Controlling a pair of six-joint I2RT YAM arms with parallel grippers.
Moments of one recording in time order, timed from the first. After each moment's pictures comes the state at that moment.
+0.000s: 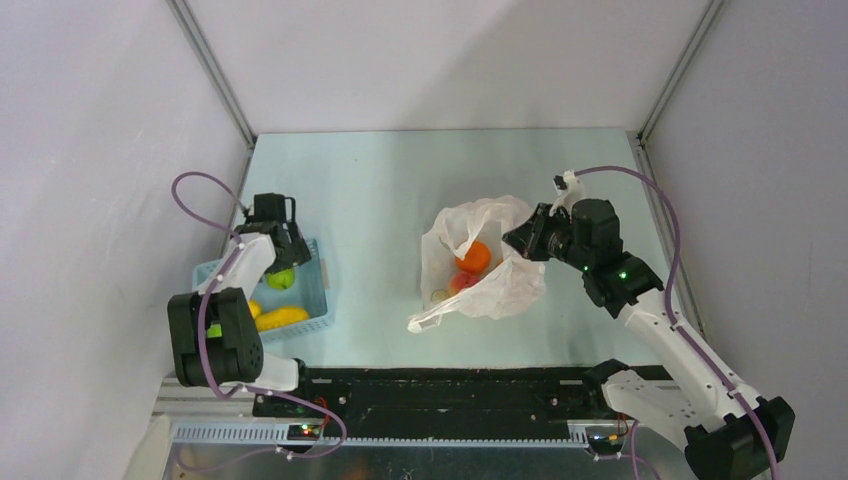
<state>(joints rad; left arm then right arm) 0.11 1.41 0.89 -0.59 -0.35 -0.32 0.44 0.93 0.87 -0.32 -0.22 0.55</state>
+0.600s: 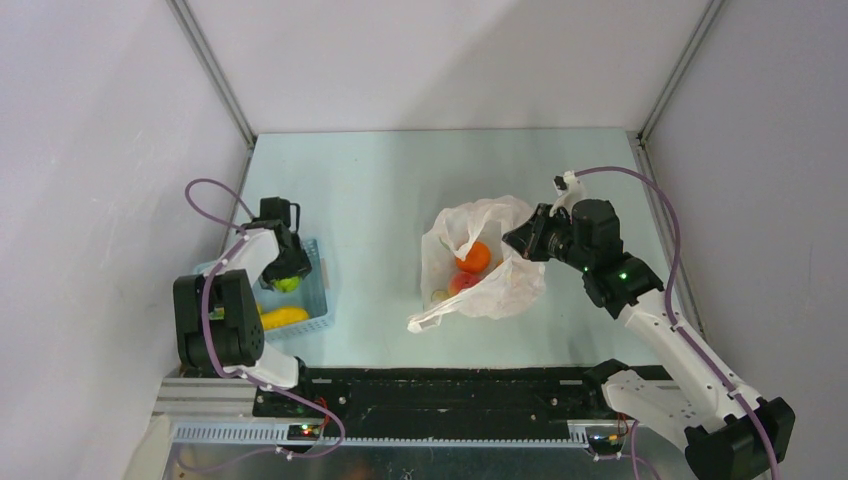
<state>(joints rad) 0.12 1.51 0.89 -0.63 -0.28 -0.32 0.45 0.93 0.86 -0.31 -0.22 0.55</state>
